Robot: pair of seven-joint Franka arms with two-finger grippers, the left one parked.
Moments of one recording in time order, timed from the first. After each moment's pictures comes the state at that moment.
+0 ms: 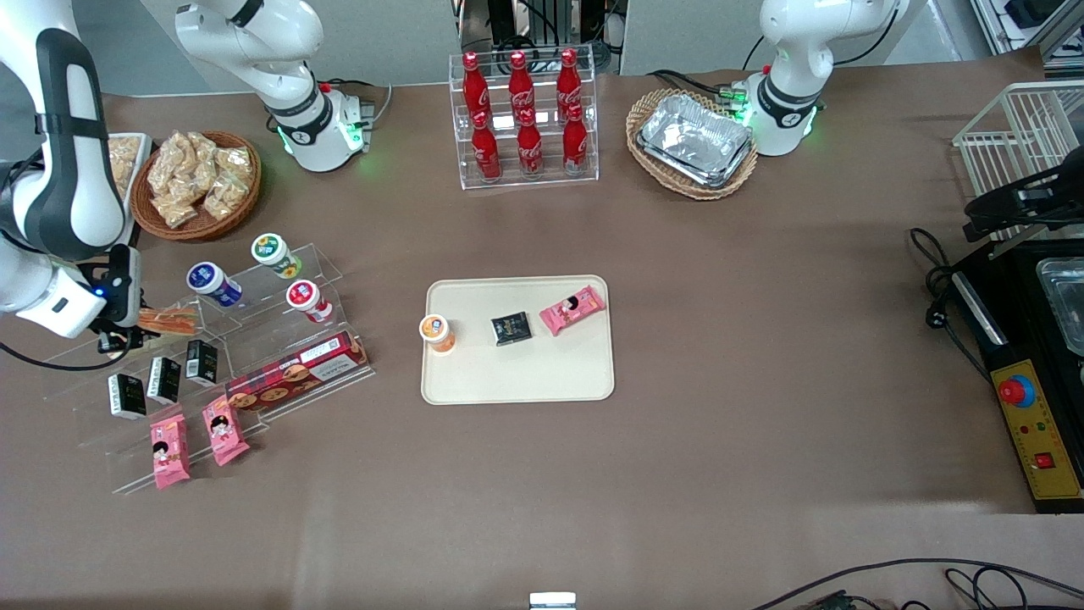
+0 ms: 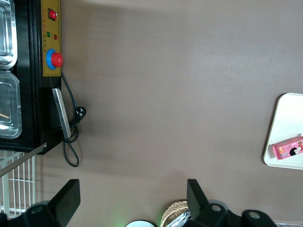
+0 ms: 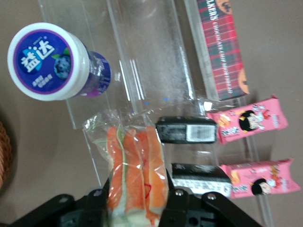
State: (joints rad) arm -0.04 0.10 -0.26 -2.06 0.03 2.09 -2.05
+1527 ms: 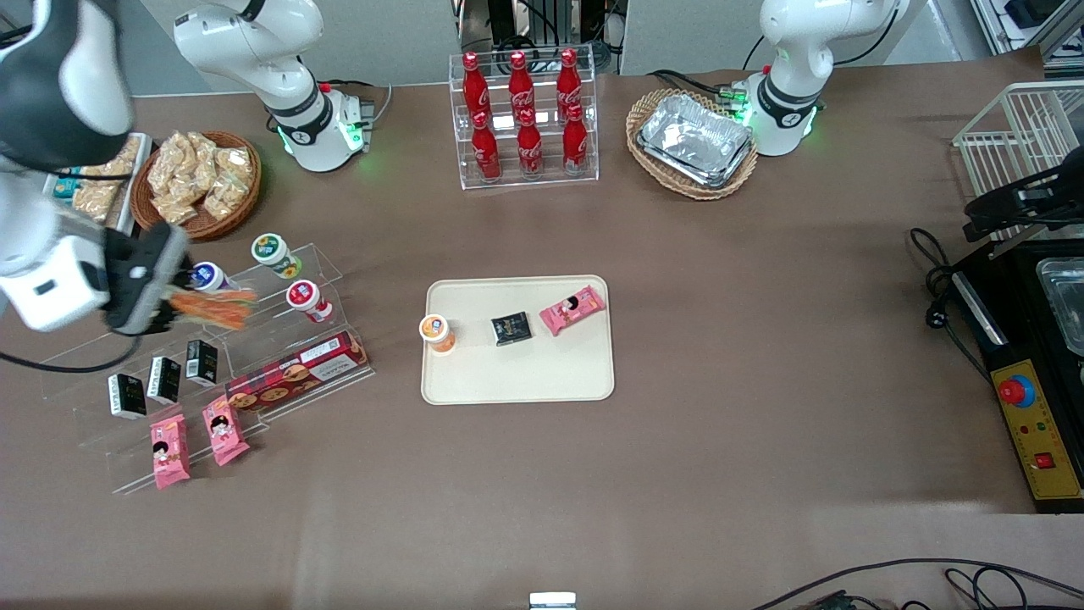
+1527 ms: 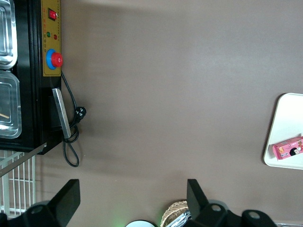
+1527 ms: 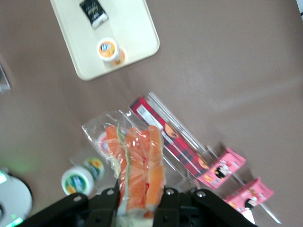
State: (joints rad) arm 0.28 0.07 -0.22 -1.62 0.12 1.62 -1.15
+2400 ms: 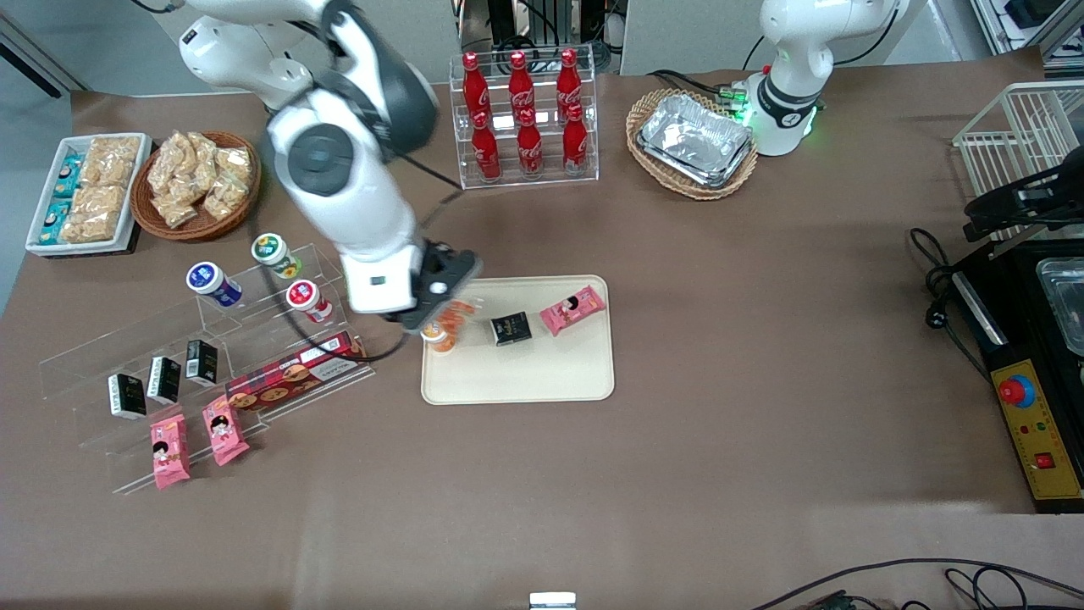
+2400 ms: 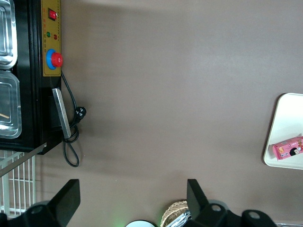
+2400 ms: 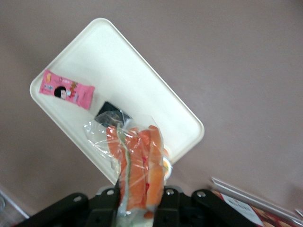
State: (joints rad) arm 0.76 0.27 -0.22 -1.62 0.12 1.92 -0.30
